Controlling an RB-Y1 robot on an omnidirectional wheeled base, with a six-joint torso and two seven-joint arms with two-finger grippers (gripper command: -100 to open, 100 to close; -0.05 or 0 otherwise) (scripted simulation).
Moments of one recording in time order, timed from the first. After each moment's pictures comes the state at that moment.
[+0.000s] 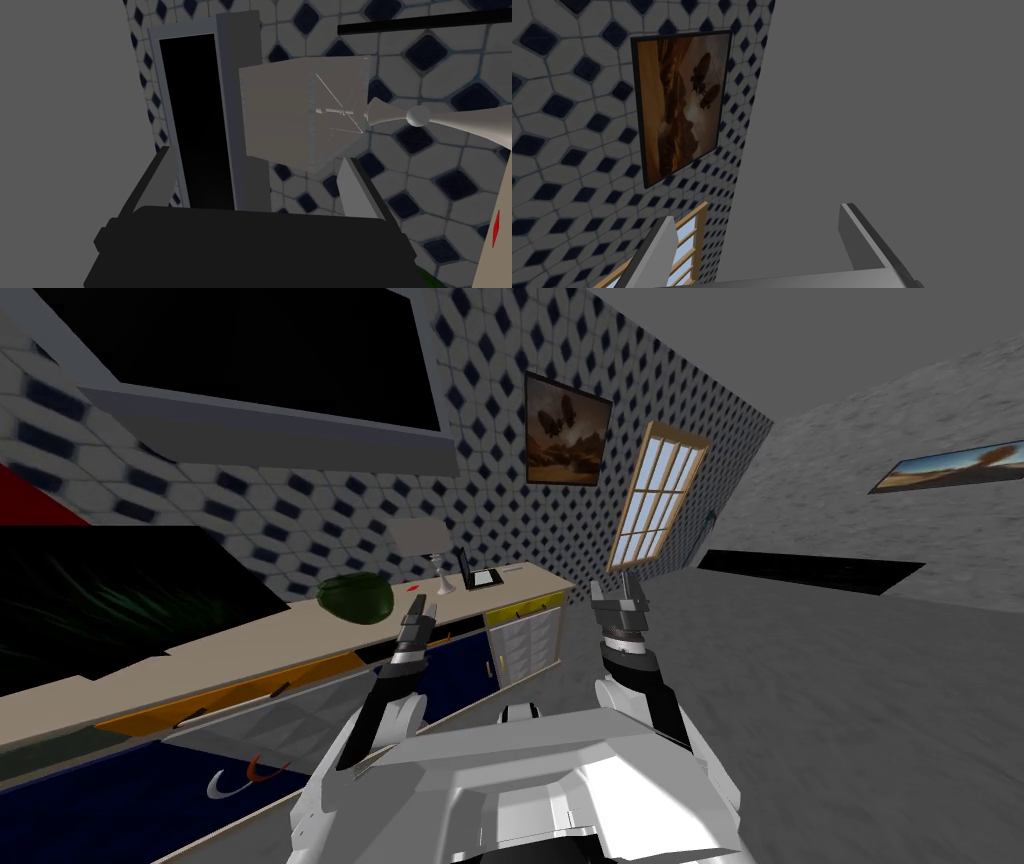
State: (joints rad) left arm 0.35 0.21 0.03 -2.19 0.06 -0.38 -0.13; right arm 0.48 0.03 0.00 -2.34 -0.01 -0.61 -0.10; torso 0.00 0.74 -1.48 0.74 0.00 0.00
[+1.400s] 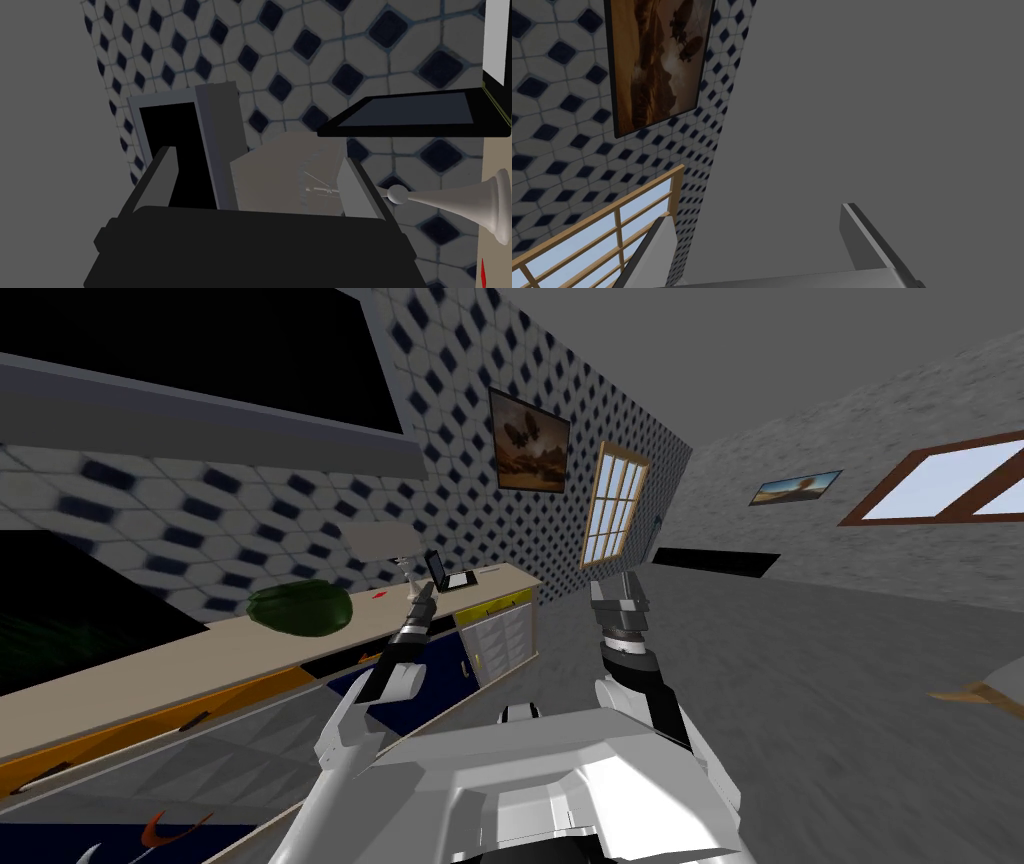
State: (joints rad) left arm 0.13 0.29 0.11 -2.13 0.04 -0.05 -0.15; right arm 0.48 0.03 0.00 -2.34 -0.01 -0.61 -0.10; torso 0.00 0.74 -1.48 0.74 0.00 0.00
